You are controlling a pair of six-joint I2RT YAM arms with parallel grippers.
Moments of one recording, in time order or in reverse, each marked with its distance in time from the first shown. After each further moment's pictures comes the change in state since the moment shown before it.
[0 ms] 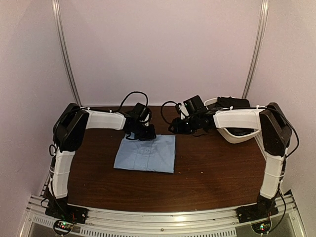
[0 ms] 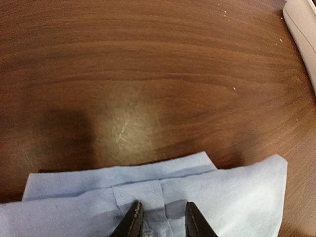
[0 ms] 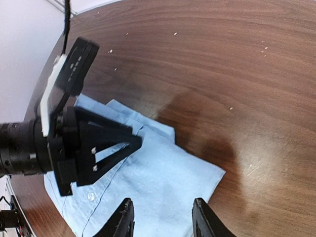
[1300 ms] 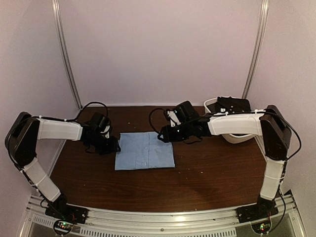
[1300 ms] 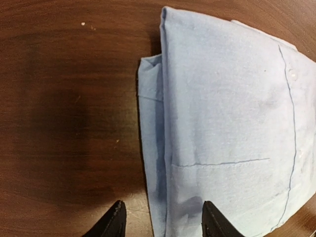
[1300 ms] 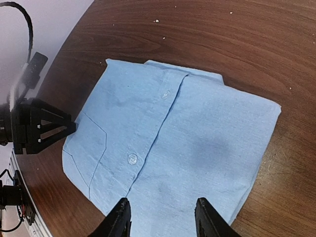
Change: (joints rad) left arm 0.220 -0.579 -0.683 -0.050 0.017 0.019; right arm 0.152 -0.016 -0.016 -0.002 0.019 0.012
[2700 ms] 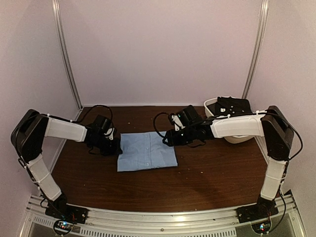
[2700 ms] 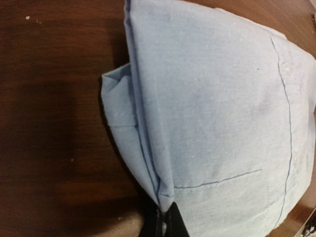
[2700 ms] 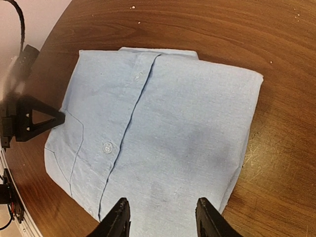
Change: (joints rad) left arm 0.001 0.090 -0.010 0.123 0.120 -0.001; right arm -0.017 -0.038 -0.092 0.010 0.025 0.003
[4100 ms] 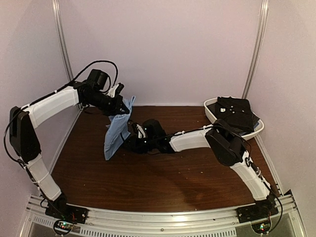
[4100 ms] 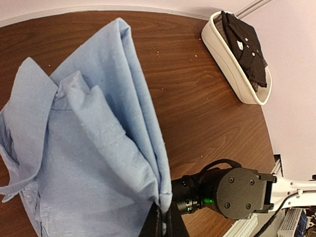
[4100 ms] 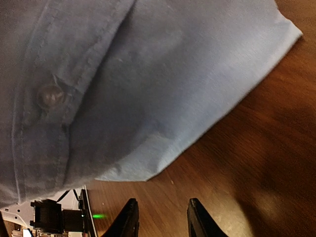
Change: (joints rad) left arm 0.030 -0.025 0.676 -0.499 0.230 0.206; right arm 0.144 0.630 0.574 0.416 -0.312 0.377
